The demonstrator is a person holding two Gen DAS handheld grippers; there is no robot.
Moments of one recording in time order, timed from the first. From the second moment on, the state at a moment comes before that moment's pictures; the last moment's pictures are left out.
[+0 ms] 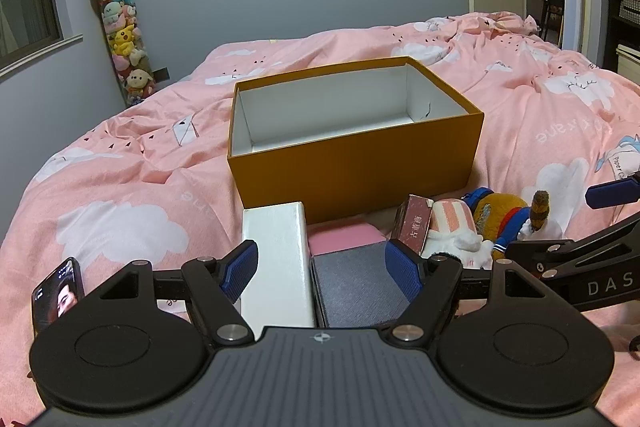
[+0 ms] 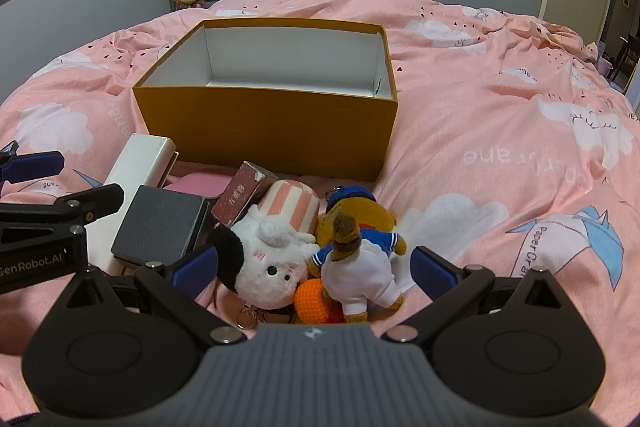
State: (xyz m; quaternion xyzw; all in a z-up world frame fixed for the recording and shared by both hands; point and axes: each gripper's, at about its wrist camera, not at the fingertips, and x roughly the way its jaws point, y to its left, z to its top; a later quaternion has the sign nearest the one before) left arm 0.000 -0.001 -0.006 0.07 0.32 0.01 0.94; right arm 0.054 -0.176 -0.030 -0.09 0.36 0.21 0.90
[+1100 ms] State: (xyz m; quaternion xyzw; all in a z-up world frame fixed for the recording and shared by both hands) left arm 0.030 0.031 -0.007 0.00 0.41 -0.01 0.91; right arm 0.077 -0.150 -0.023 -0.11 0.38 0.29 0.87
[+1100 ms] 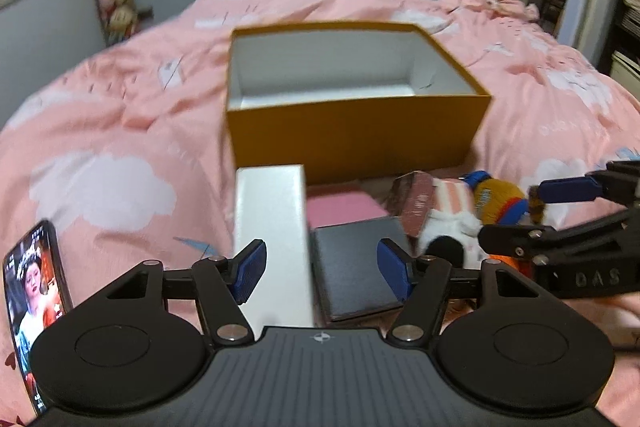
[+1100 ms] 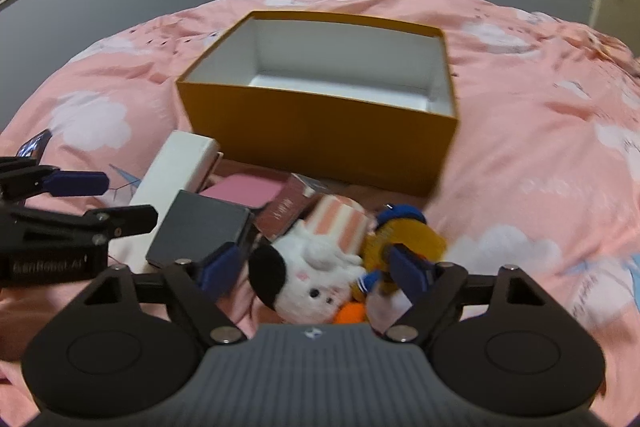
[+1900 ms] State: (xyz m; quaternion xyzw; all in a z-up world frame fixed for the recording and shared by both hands) left arm 0.120 0.065 -0.040 -0.03 0.50 0.03 0.86; right arm 0.158 -0.079 -0.042 -0.12 0.43 0.35 0.83
